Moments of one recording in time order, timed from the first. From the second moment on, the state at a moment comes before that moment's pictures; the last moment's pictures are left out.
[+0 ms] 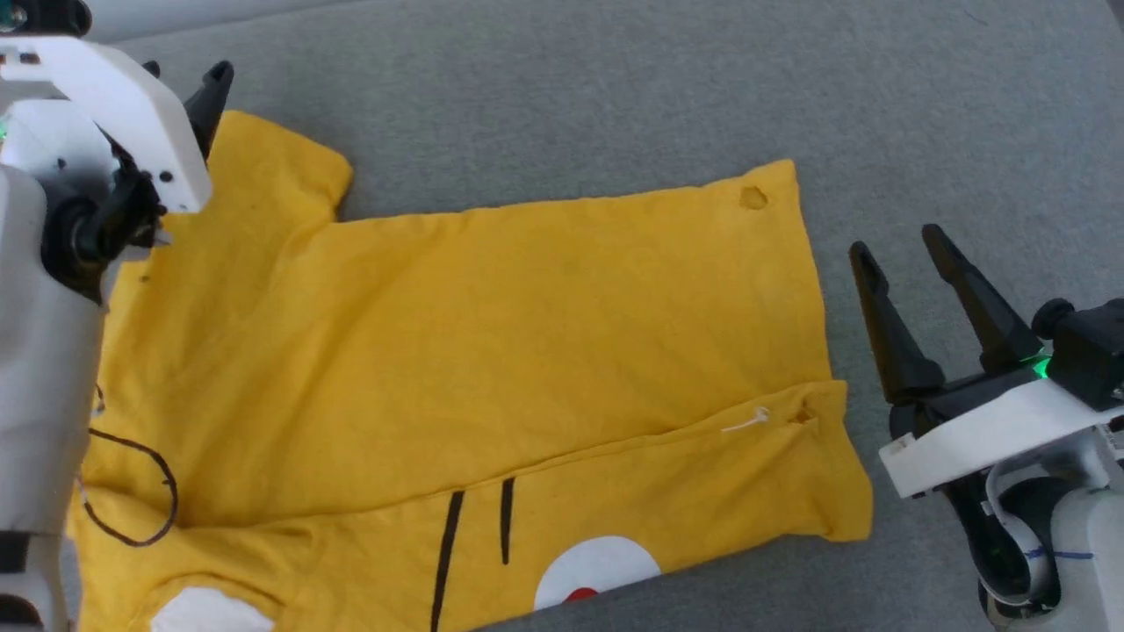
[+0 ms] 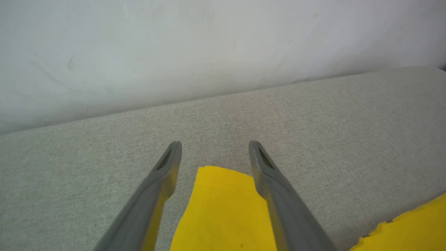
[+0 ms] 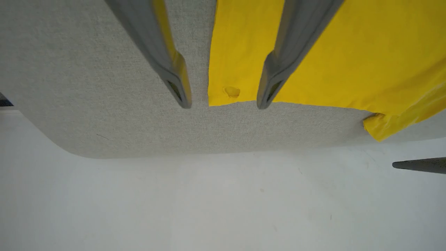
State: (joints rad) left arm -0.90 0.51 -0.30 0.49 -0.65 -0.03 0.46; right arm -0.16 -0.16 0.06 -0.20 0.32 0.13 0.11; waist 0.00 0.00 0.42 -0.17
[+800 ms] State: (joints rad) left arm -1.04 0.57 -0.41 0.65 -0.67 -0.02 0.94; right arm -0.36 -0.25 0.15 -0.02 0.49 0.13 0.22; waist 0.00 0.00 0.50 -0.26
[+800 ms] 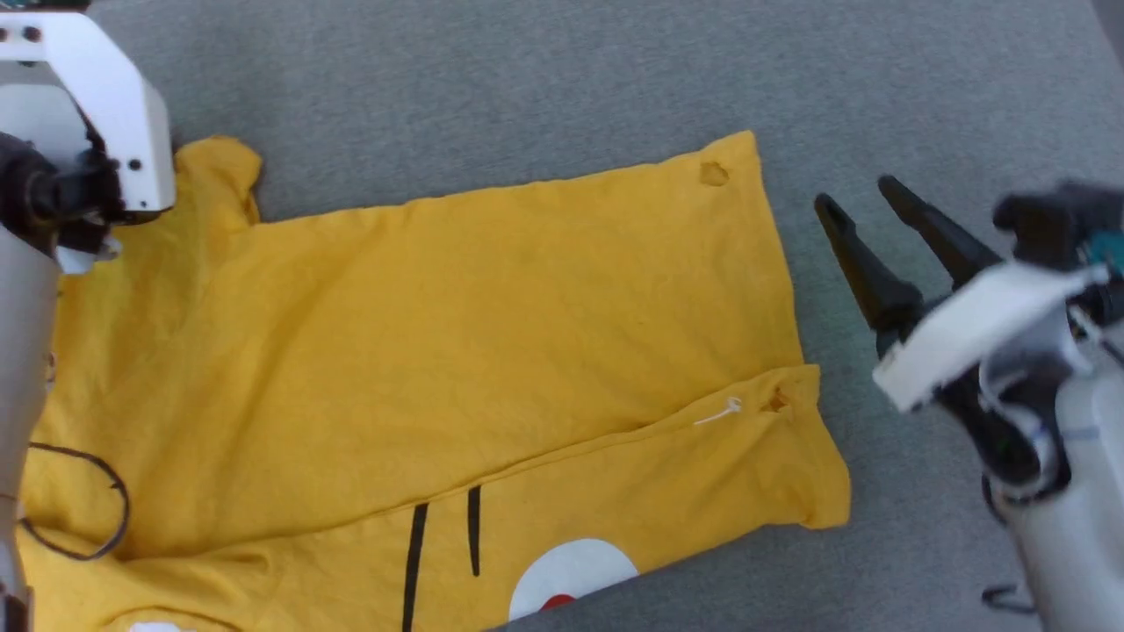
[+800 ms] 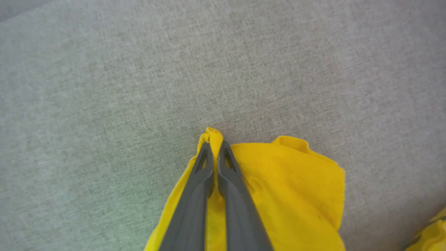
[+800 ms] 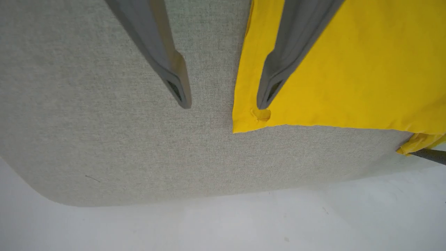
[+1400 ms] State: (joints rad) left arm -1.03 0.45 -0.44 0.58 -0.63 -0.06 0.64; right arm -0.82 -0.40 0.37 0.49 0.78 0.13 0.71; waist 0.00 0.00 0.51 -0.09
